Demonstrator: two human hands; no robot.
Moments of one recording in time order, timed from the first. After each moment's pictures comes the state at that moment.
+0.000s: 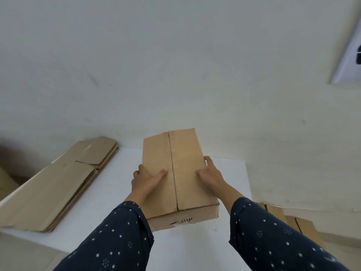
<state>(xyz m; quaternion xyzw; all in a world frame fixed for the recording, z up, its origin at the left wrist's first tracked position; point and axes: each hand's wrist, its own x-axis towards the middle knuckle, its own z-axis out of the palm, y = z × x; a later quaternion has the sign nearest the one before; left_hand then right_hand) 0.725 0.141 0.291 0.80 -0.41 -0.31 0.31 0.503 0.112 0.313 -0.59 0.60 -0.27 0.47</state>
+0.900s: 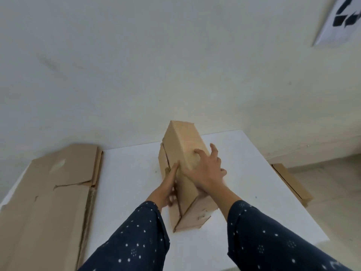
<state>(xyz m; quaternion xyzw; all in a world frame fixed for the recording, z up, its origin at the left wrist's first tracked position) 0.867 0.076 0.223 0.58 -0.38 -0.70 0.18 0.745 0.121 0.289 -0.52 0.80 -0.21 0.20</state>
